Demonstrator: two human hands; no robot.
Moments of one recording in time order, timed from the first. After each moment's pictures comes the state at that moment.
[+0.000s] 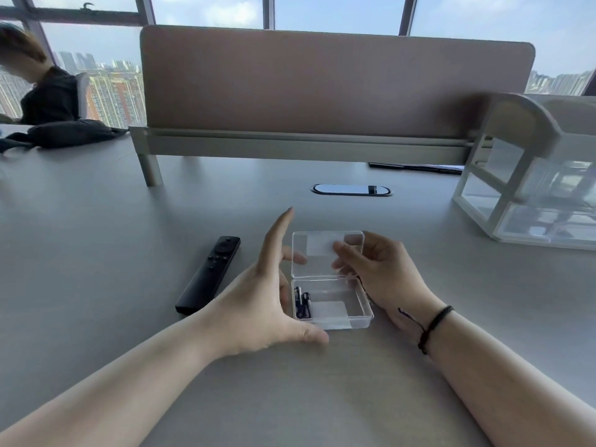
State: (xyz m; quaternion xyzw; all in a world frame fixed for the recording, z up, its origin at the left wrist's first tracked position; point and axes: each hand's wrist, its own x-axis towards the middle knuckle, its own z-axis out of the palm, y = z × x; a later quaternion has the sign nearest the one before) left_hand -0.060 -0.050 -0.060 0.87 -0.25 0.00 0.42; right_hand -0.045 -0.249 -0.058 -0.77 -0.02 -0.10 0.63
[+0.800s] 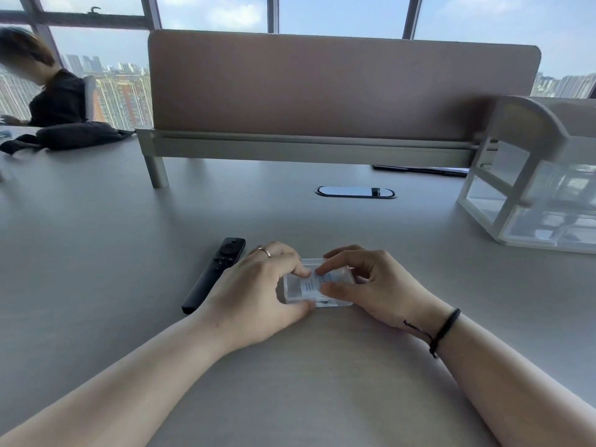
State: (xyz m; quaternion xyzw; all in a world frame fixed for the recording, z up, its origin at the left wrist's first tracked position) left_hand -0.042 -0.041 -0.071 0.90 -0.26 0.16 0.30; right_hand -0.048 -0.254 -0.057 -0.87 -0.14 -0.01 0.48
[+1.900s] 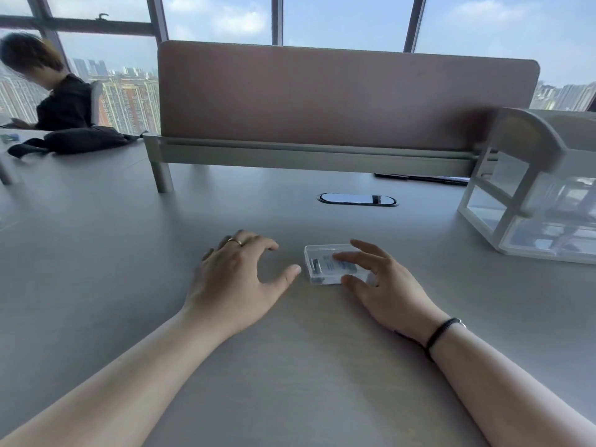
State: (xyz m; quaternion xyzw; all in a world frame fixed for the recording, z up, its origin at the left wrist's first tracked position) left_hand -0.035 -0.027 -0.059 0.94 -0.12 0.25 0.22; right_hand -0.035 -0.269 -0.070 -0.94 -0.09 -0.11 0.31
